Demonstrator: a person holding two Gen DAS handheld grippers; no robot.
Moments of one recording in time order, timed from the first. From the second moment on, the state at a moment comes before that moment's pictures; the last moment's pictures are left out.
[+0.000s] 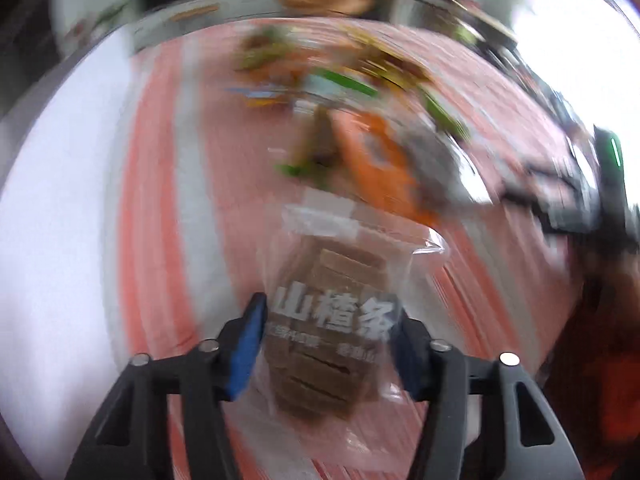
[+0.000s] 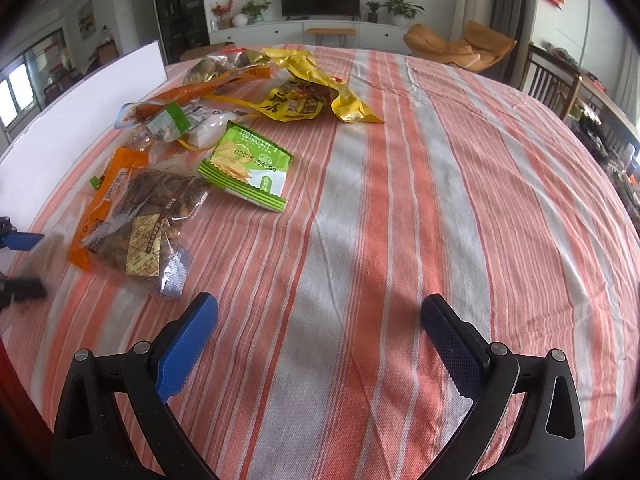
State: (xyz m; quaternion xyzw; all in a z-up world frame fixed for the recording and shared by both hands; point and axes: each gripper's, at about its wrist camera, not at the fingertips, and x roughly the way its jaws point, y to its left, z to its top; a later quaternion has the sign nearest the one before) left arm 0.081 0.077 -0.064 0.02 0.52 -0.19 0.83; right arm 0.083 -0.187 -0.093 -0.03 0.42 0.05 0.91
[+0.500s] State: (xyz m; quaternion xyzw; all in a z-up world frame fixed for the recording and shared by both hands) left arm 0.077 0.091 -0.083 0.01 0.48 -0.04 0.88; right arm 0.088 -0.227 -0.081 0.14 0.41 0.11 0.90
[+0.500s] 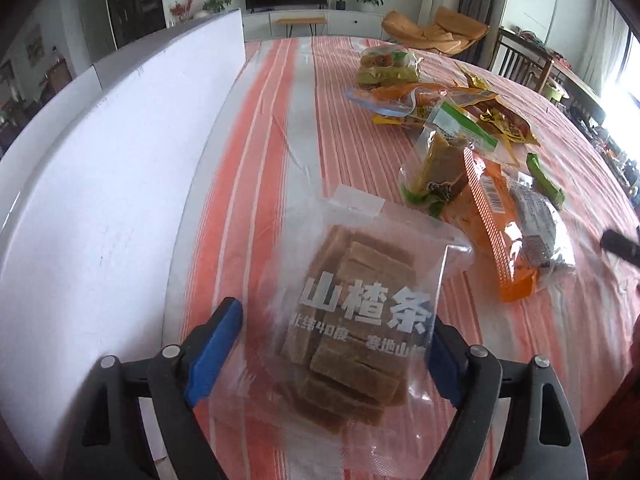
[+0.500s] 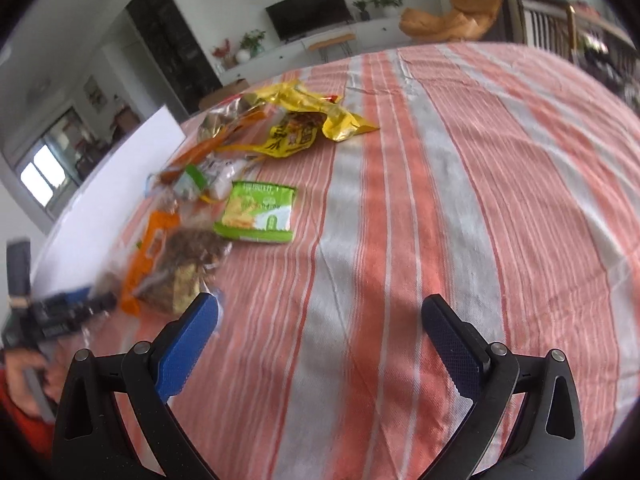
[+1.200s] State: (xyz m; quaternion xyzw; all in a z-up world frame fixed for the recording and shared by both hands) left arm 0.060 0.096 -0.058 -0.05 0.45 -0.09 0.89; right arm 0.173 -0.188 -0.060 0.15 0.50 0.13 0.84
